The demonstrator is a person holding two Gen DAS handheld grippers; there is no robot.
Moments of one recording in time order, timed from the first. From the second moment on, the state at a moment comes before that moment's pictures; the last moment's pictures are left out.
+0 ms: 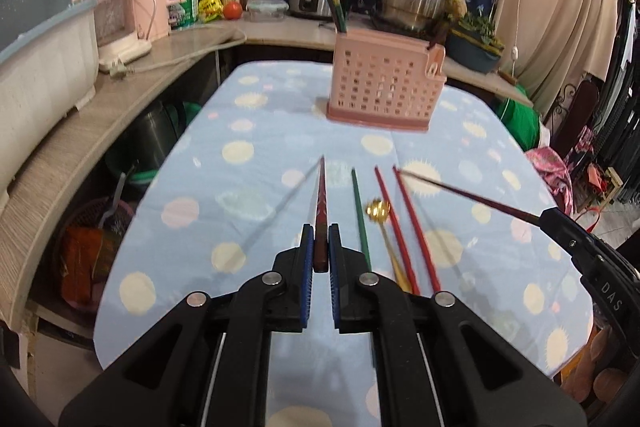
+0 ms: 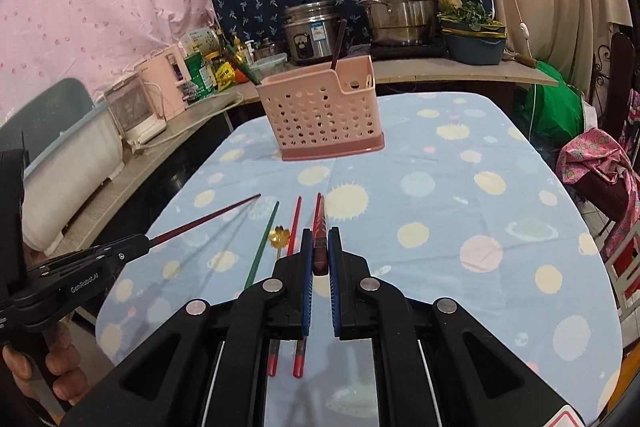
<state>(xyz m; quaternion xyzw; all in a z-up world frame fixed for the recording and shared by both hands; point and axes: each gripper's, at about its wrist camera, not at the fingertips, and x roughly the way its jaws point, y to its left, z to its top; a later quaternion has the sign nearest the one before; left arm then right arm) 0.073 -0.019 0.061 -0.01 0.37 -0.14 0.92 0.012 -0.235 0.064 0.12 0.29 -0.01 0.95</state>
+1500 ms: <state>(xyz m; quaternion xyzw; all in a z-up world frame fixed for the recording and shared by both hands) 0.264 -0.080 0.314 -0.06 0.12 -0.15 0.98 0.225 -0.289 0.266 0.13 0.10 -0.01 0.99</state>
